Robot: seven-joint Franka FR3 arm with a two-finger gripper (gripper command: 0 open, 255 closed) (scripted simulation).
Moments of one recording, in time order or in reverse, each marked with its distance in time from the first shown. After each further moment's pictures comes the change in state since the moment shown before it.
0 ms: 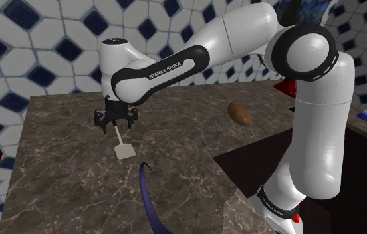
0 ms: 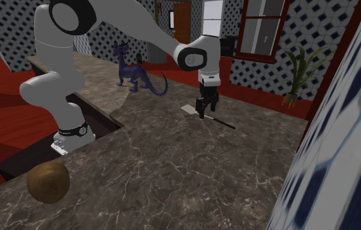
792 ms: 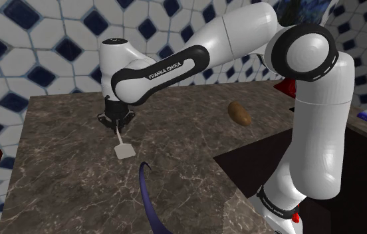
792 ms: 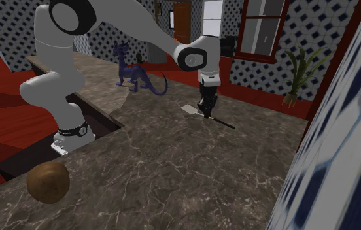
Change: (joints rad) arm 0.000 0.001 0.000 0.000 0.000 0.001 0.000
